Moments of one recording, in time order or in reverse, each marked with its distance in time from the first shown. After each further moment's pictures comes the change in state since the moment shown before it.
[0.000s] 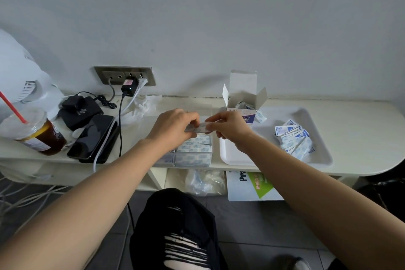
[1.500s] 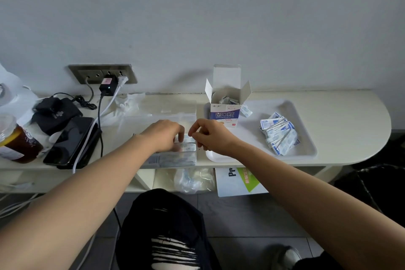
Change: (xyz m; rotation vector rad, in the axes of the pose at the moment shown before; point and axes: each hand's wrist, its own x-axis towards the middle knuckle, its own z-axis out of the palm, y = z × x) left_hand 0.023 -0.007 0.031 0.115 -0.512 -0.034; right_hand -0.015 0.018 -0.003 -0.334 -0.173 -0.181
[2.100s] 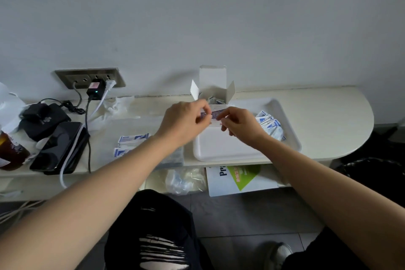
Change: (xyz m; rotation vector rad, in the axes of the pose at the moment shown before) left_hand -0.002 0.093 -0.028 -0.268 0.631 0.186; right_hand -0.029 0.051 -0.075 -0.004 0.310 -0.011
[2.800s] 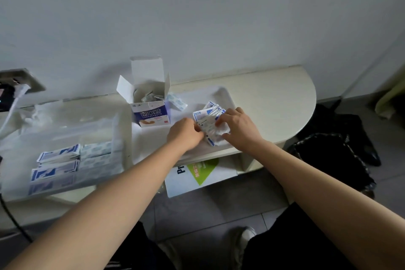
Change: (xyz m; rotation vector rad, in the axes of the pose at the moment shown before) left_hand 0.050 0.066 0.151 -0.146 -0.455 -0.442; right_hand -0.032 0.099 -0.084 -0.685 0.031 0.018
